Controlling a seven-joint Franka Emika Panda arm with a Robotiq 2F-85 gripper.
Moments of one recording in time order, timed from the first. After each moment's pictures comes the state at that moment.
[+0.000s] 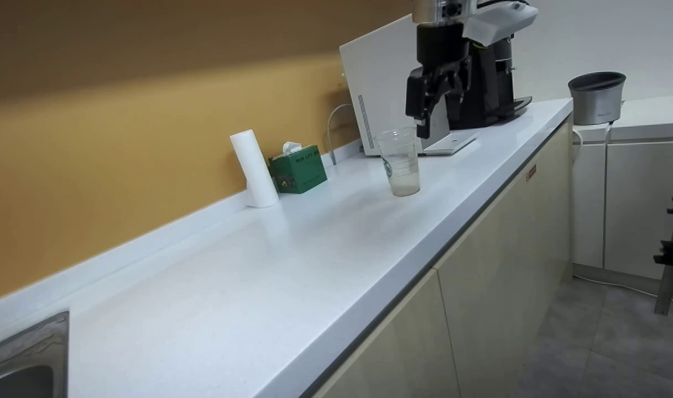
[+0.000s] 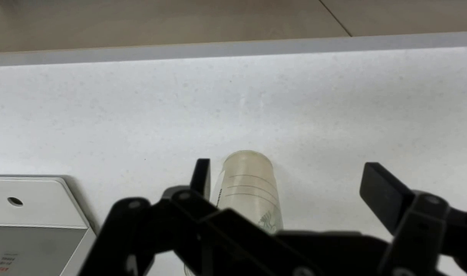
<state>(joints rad) -0.10 -0.33 0.08 -2.63 -0.14 2.60 0.15</state>
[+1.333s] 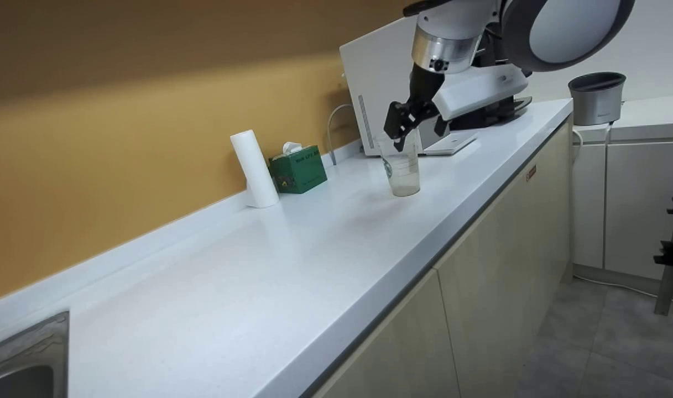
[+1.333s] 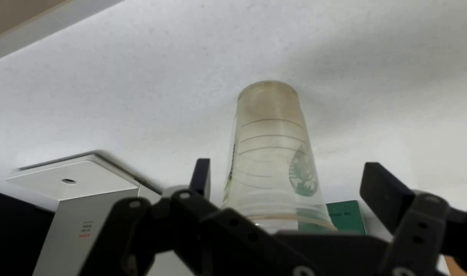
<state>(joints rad) -1.04 -0.34 1.00 -2.73 -0.53 3.18 0.94</state>
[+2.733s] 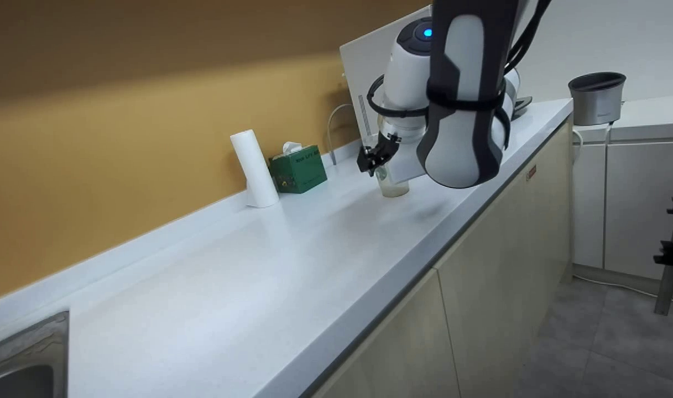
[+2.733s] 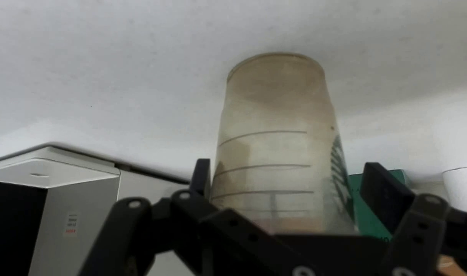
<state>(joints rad) -1.90 -0.73 2.00 -2.49 0.14 3.46 0.82</state>
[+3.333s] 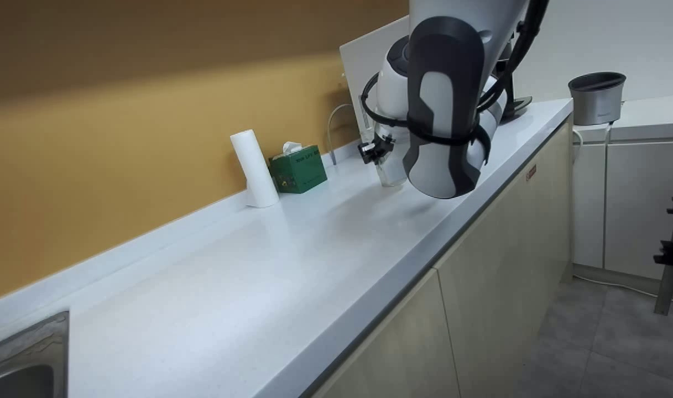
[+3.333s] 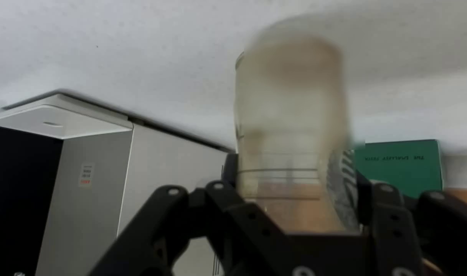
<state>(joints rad) -1.88 -0.90 1.97 -2.43 0.32 3.46 0.75</state>
